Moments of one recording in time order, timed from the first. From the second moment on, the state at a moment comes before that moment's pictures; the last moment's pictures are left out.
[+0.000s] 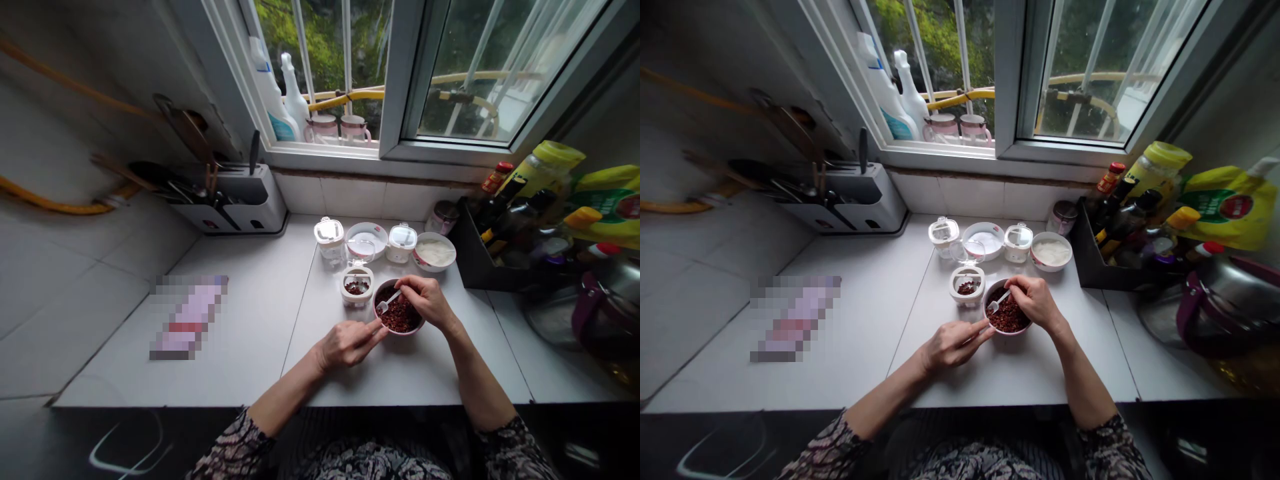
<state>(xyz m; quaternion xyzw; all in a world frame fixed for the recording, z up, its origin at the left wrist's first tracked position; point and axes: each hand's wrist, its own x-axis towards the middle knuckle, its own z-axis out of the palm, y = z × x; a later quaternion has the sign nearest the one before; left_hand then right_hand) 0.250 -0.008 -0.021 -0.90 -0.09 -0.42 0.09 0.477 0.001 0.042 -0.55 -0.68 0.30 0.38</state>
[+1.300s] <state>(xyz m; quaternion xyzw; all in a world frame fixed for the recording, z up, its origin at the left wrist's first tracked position) 0.250 -0.008 -0.030 -0.89 -0.10 -0.43 0.08 0.470 -0.004 0.049 -0.50 -0.71 0.11 0.48</state>
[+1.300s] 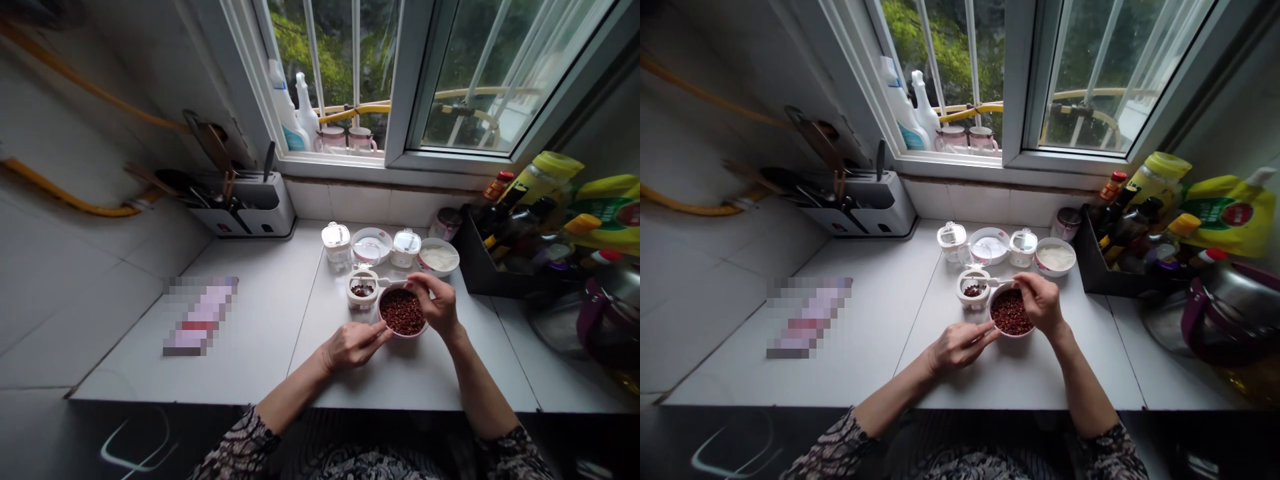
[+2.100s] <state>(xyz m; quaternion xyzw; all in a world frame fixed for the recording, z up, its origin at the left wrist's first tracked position) 0.250 -0.008 -0.023 -0.89 -0.10 -0.44 0.08 0.484 -0.002 0.043 -0.58 -0.60 0.31 0.45</state>
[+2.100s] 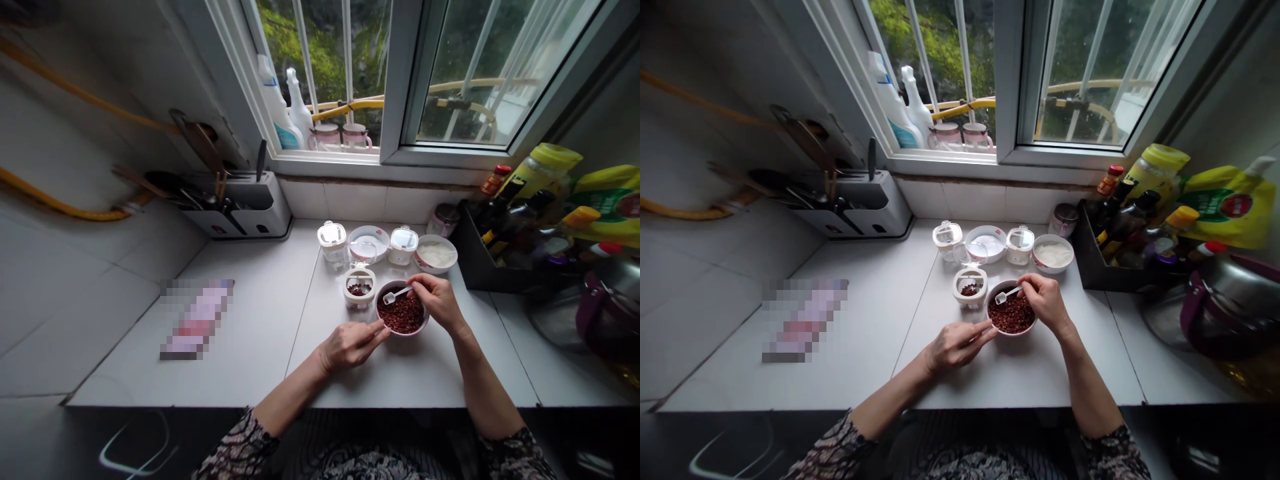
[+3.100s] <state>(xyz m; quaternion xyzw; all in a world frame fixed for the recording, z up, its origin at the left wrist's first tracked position) 0.250 -0.008 -0.025 -0.89 -0.10 -0.44 0.09 0.464 -0.007 0.051 -0.46 -0.74 0.09 0.49</state>
